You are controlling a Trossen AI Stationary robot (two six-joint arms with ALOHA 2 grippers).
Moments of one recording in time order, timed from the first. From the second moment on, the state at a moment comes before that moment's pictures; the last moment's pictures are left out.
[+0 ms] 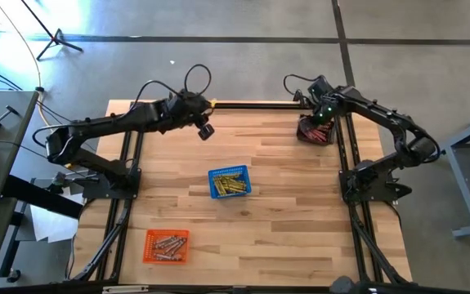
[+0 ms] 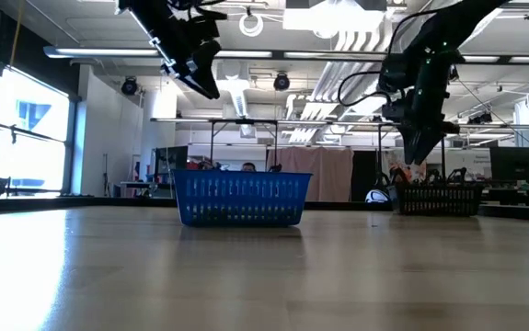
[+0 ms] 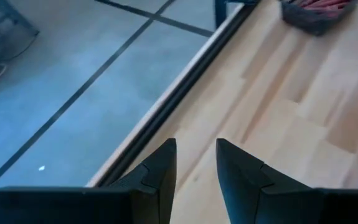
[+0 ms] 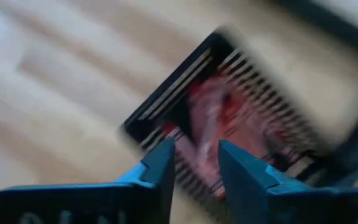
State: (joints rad) left arm 0.39 1.35 1.12 -0.45 -0.35 0.02; right arm -0.93 1.40 1.02 -0.90 -0.04 0.11
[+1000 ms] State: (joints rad) left arm 0.51 1.15 1.12 -0.91 -0.13 -0.10; right arm -0.33 0.62 0.79 -0.86 0.02 0.48
